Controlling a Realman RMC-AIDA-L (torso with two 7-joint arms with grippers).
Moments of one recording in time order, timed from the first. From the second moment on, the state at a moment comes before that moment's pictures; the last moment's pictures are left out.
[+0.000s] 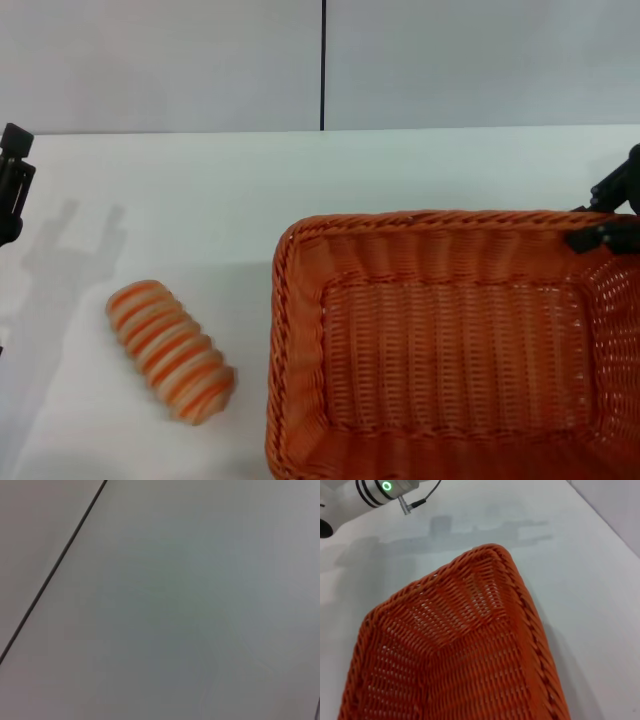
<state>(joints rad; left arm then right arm) -0.26 -2.07 0.28 -0.15 1.30 1.74 -0.58 0.70 1.81 -0.97 -0.87 0.98 1.85 -1.57</state>
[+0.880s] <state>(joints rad) -0.24 -2.07 0.32 -0.17 1.30 1.75 -0.58 0.73 1.92 -0.97 -0.87 0.95 1.71 -1.67</state>
